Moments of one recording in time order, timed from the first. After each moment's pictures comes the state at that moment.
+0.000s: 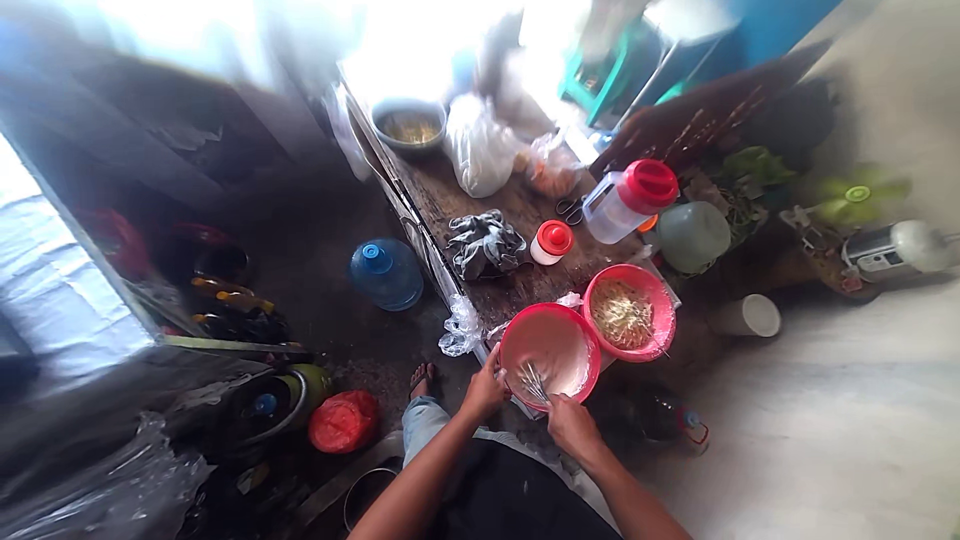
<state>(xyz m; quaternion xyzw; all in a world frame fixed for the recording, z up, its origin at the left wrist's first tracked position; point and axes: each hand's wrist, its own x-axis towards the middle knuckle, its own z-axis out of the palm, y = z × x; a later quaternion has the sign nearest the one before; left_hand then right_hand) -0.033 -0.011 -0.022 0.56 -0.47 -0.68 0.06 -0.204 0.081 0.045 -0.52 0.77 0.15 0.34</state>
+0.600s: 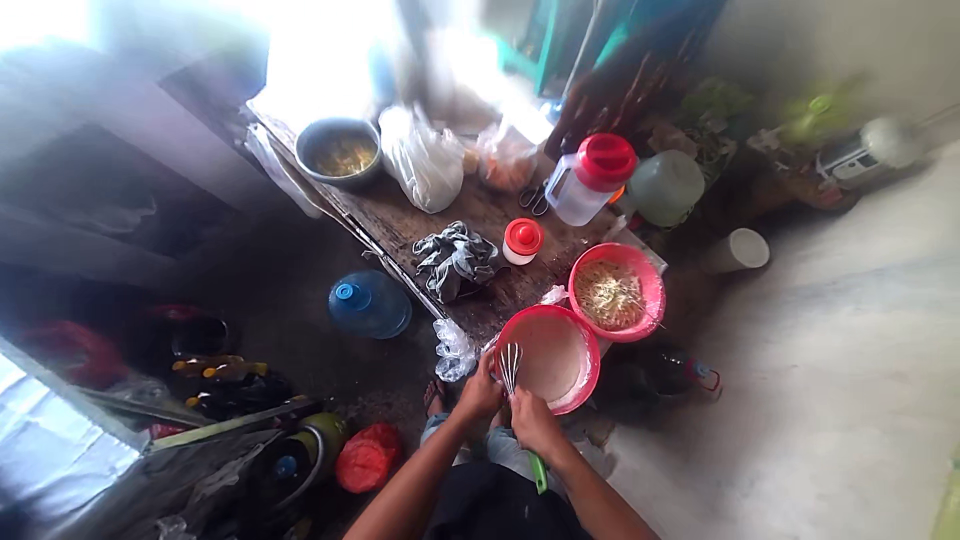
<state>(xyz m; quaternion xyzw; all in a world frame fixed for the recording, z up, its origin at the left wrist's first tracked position) -0.025 -0.068 -0.020 0.49 -0.59 -0.64 -0.05 -0.133 0.017 0.050 -0.35 0.80 -0.06 0.49</state>
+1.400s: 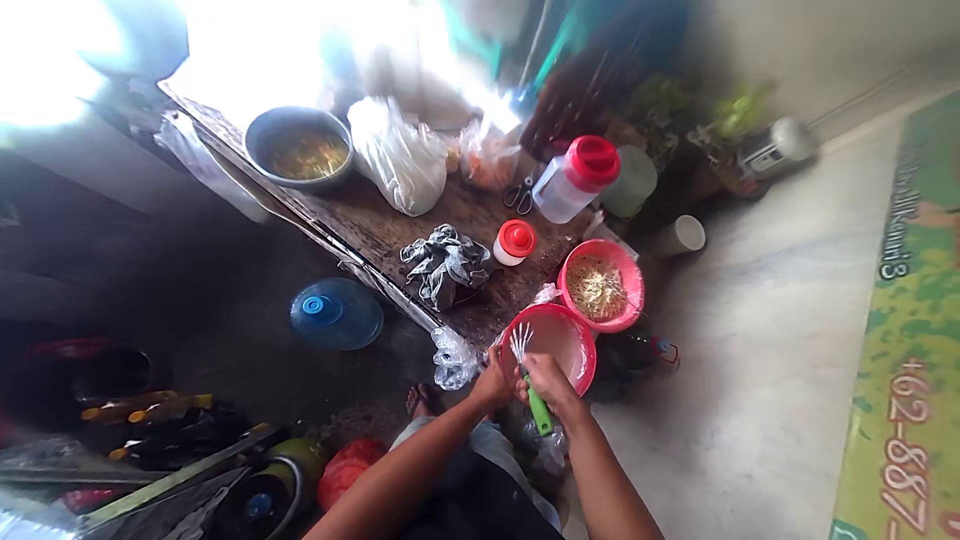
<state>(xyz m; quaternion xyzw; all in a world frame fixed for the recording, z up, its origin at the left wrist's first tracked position) -0.033 -0.106 -0.008 0.41 -0.64 -0.62 -0.18 -0.140 -0.046 0.071 -0.04 0.79 -0.32 0.52</state>
